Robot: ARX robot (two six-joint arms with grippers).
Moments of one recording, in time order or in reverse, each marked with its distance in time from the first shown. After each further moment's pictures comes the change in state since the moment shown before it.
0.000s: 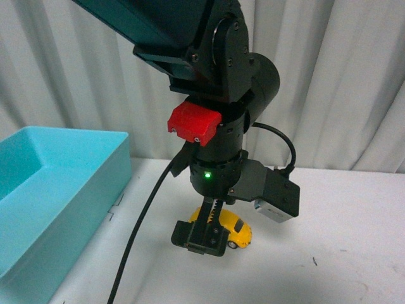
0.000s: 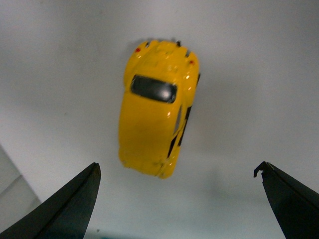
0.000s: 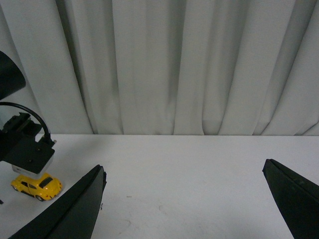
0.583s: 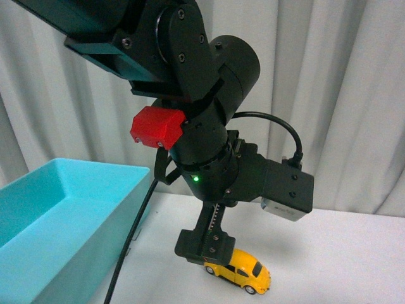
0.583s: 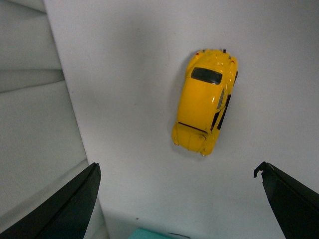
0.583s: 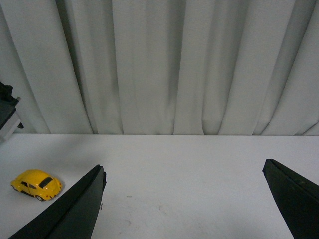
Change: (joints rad) left arm 0.074 -0.240 -0.201 0.198 0.153 0.109; right arm 0.000 0.000 0.000 0.000 0.000 0.000
